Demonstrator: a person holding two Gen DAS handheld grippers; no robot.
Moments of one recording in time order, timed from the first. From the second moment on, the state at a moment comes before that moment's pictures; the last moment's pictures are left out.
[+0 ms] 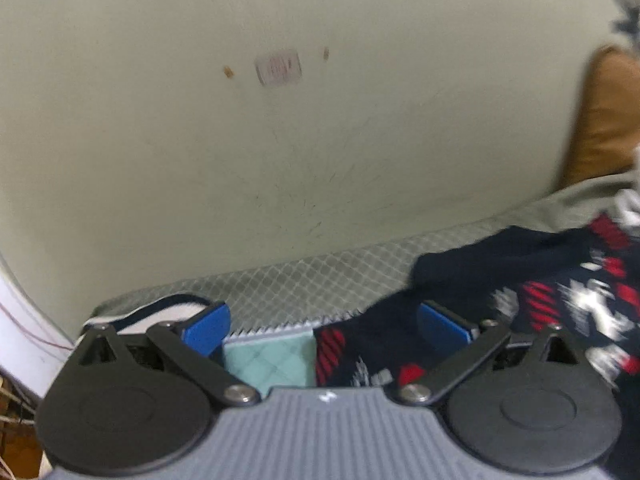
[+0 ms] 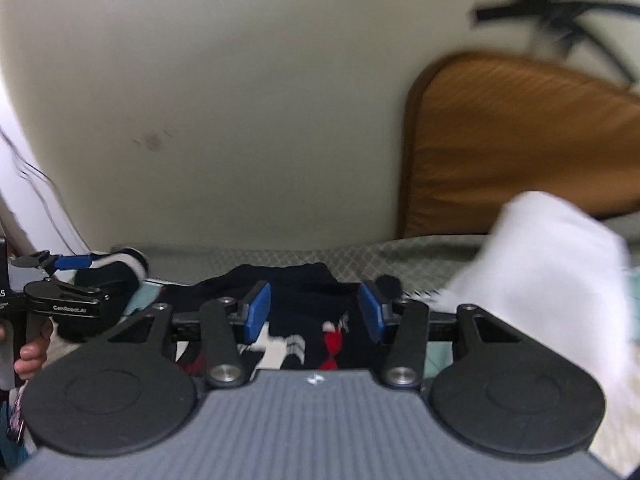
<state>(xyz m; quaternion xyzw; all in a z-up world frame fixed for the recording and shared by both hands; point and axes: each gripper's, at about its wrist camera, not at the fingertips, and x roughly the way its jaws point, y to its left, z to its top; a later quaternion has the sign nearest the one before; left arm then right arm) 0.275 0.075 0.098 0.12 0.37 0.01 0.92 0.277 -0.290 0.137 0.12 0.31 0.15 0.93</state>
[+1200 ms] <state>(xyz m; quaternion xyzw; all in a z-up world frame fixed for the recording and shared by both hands) 0.108 0.152 0.123 -0.06 0.29 -0.19 0.94 0.078 -0.150 0.089 -0.26 0.14 0.28 0.91</state>
